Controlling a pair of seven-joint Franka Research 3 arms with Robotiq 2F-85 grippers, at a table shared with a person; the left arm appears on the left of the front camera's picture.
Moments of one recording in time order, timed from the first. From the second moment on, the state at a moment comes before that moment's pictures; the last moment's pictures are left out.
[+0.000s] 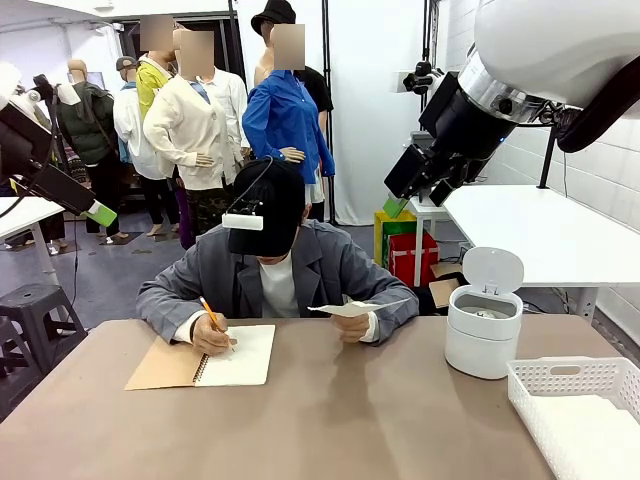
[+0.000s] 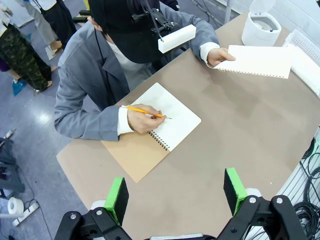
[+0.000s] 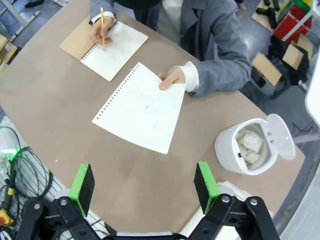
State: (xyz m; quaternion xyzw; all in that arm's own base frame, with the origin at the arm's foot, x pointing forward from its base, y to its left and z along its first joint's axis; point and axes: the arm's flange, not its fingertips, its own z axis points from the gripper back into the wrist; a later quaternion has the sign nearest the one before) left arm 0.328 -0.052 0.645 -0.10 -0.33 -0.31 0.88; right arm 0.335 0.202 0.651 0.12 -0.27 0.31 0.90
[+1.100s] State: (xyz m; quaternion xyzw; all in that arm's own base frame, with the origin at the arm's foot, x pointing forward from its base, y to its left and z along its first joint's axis) left arm 0.328 -0.053 0.645 -0.10 -0.33 -0.31 0.88; right arm 0.414 0.176 0.613 0.29 -0.07 0.08 0.95
